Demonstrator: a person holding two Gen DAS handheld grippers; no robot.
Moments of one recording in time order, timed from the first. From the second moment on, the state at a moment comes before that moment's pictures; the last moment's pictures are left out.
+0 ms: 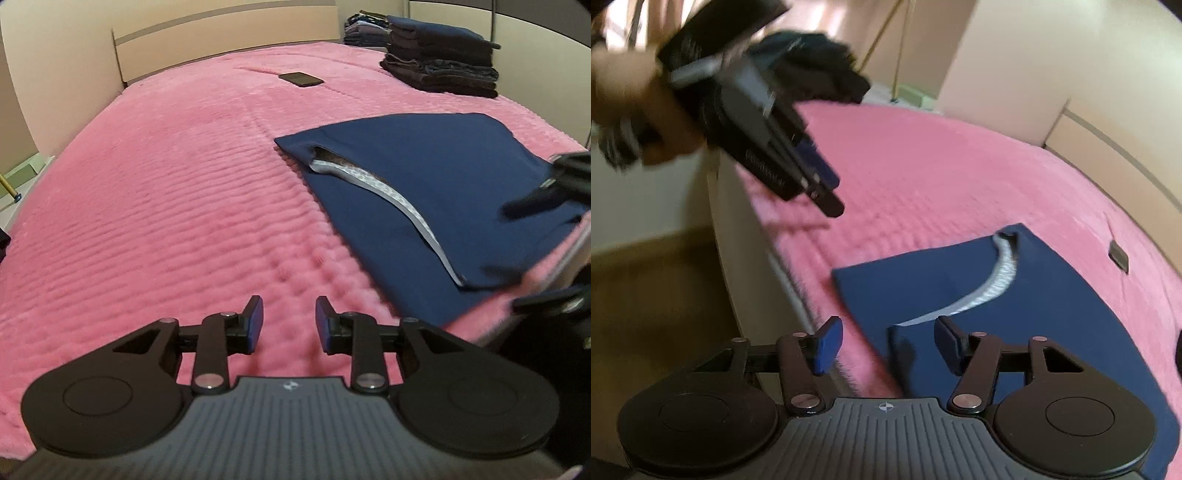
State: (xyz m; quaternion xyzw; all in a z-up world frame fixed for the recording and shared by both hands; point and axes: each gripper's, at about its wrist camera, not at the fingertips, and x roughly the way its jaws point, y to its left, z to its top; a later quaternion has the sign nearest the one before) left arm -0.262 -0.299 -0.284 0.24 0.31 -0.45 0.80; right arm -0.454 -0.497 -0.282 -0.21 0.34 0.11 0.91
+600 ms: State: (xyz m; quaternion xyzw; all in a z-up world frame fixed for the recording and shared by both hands) left arm -0.276 -0.304 -0.297 0.26 0.29 -0.48 0.79; right arm -0.453 -0.516 -0.327 -0.36 0.34 0.04 0.87
